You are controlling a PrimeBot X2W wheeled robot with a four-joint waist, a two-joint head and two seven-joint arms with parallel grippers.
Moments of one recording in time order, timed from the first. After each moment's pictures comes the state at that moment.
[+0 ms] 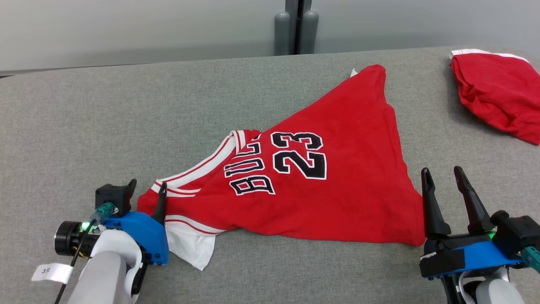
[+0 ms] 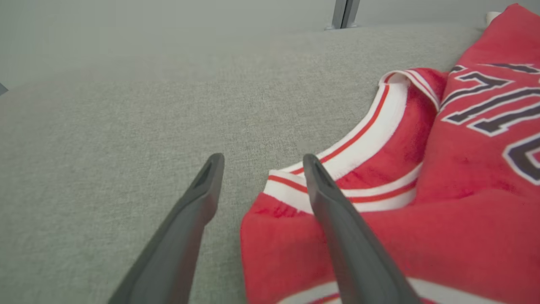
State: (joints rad) left arm -0.38 0.19 -0.15 0.66 -0.17 -0.13 -0.05; right arm -0.10 -0.05 -0.04 0.11 0.20 0.13 -0.22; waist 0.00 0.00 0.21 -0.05
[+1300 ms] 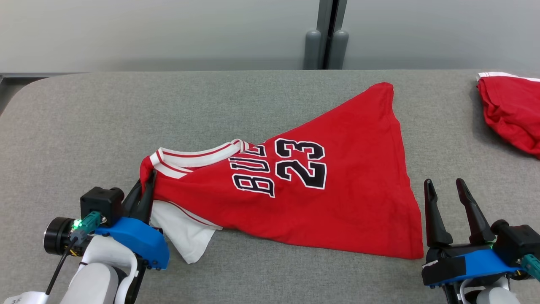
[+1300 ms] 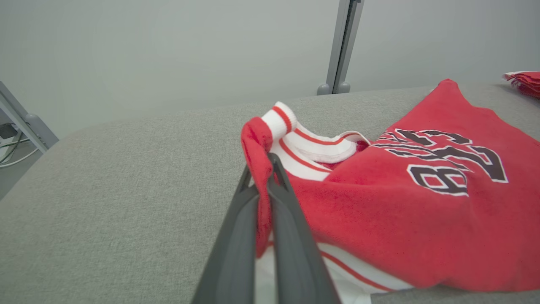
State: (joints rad) left arm -0.22 0.30 -0.27 0.23 -0.33 -0.03 0.04; right arm -0.08 -0.05 -0.06 0.15 0.20 0.13 -0.24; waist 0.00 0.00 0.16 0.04
